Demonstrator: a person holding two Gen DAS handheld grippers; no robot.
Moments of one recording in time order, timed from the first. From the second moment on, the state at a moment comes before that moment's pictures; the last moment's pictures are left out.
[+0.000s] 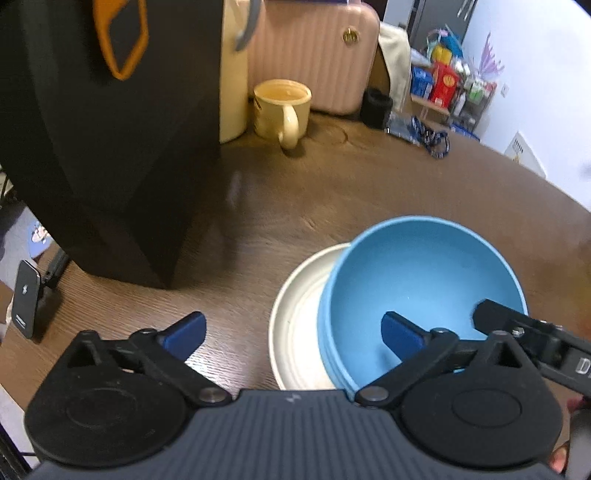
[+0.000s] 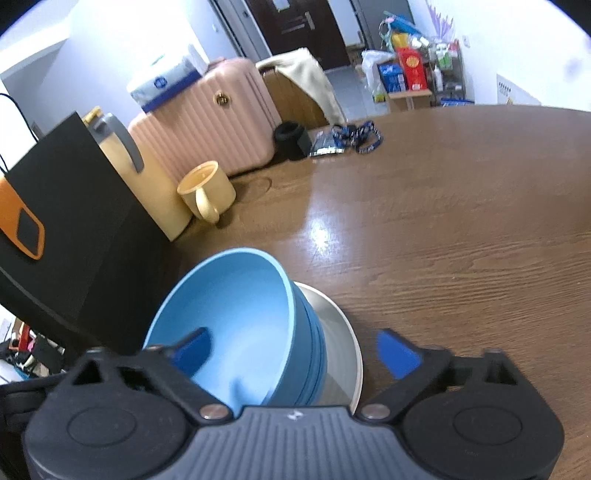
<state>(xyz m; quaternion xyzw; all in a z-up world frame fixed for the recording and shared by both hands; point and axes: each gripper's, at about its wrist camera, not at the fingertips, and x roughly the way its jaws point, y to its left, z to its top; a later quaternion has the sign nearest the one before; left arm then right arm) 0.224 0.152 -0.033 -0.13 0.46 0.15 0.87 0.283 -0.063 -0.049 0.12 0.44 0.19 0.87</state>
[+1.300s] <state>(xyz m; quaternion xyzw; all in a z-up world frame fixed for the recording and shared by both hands) 0.027 -0.010 0.007 -0.10 0.34 0.06 0.93 0.046 -0.239 -0.002 0.05 0.31 0.13 0.94</state>
